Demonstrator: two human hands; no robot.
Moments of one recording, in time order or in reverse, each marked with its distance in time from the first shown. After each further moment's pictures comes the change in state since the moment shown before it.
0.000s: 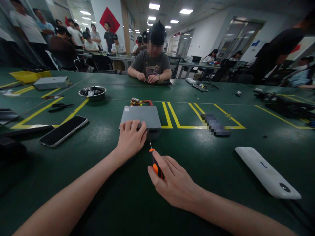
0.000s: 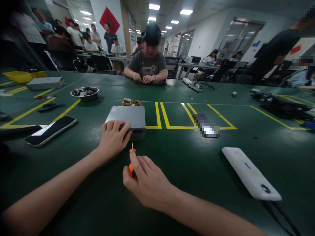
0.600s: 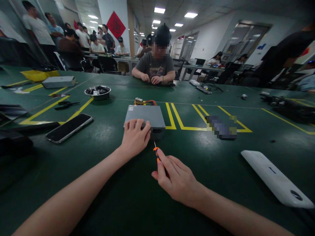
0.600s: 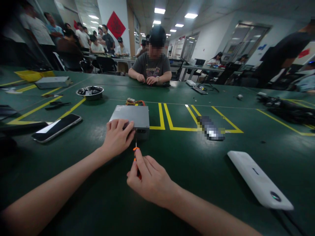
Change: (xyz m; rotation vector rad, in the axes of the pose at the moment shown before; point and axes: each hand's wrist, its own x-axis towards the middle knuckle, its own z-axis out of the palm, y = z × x) left_hand -0.002 0.000 0.003 -0.044 0.044 -0.014; right_hand 0.006 0.004 0.011 -0.142 0.230 -0.020
